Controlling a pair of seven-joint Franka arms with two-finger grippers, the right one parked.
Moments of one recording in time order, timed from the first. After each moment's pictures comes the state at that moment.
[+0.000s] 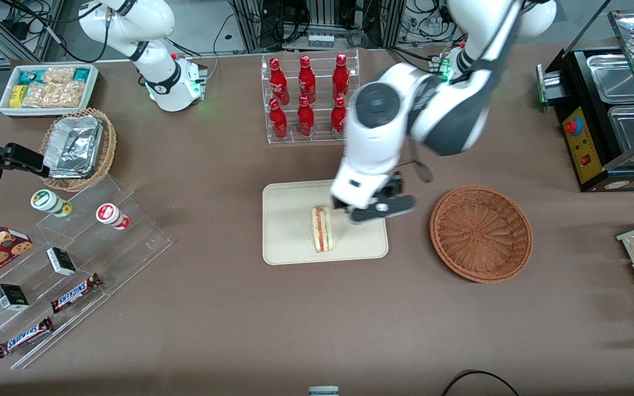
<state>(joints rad) -0.58 0.39 -0.02 -1.39 0.07 1.82 -0.91</state>
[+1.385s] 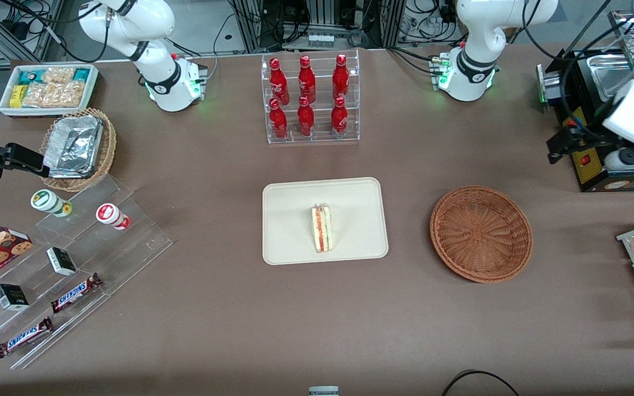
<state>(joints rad) -0.06 -0.07 0.01 -1.68 0.04 1.62 -0.09</state>
